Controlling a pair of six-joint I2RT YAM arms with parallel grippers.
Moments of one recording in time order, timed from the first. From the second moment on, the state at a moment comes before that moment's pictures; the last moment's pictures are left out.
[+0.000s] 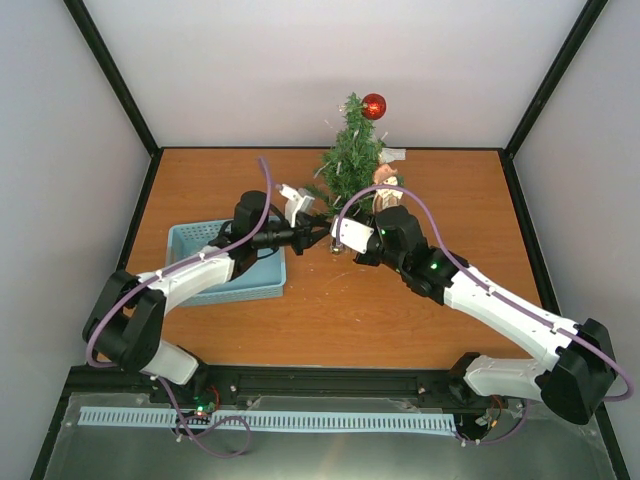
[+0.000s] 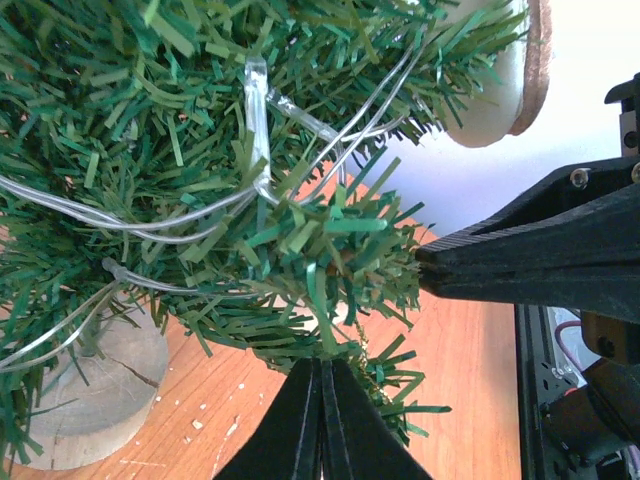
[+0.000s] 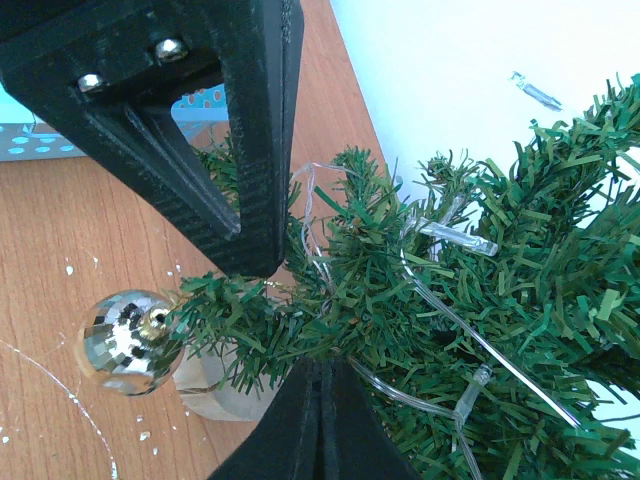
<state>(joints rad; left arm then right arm) -0.52 1.47 0.84 0.33 0.71 -0.27 0.77 1.18 0.92 -0.20 0.12 -0.80</state>
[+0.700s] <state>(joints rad) -0.52 1.45 0.83 0.45 0.80 -0.36 0.76 1.10 0.86 -0.17 0.03 -0.71</state>
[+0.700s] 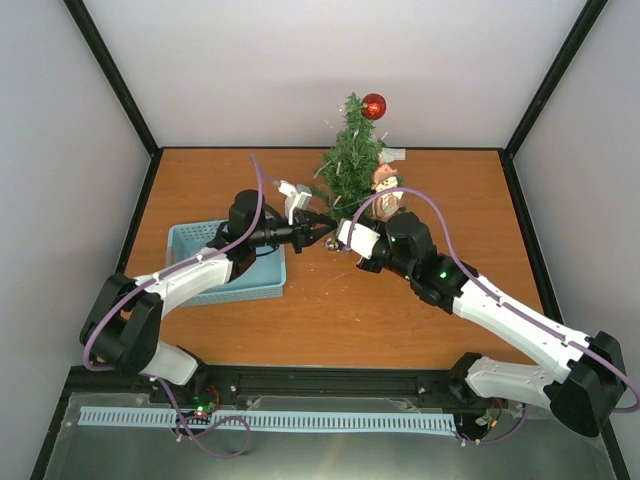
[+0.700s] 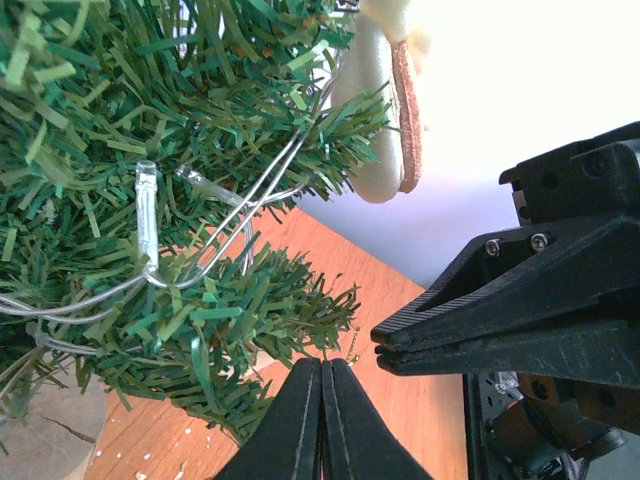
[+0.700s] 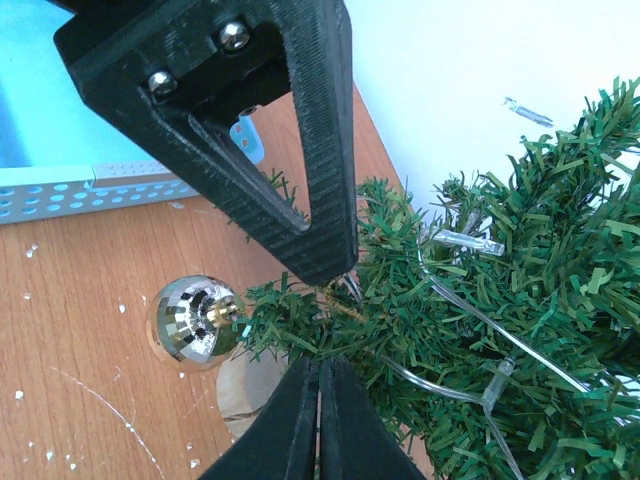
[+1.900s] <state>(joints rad) -0.52 1.45 0.80 0.45 0.80 -0.35 0.76 1.09 0.86 -0.16 0.02 -0.71</state>
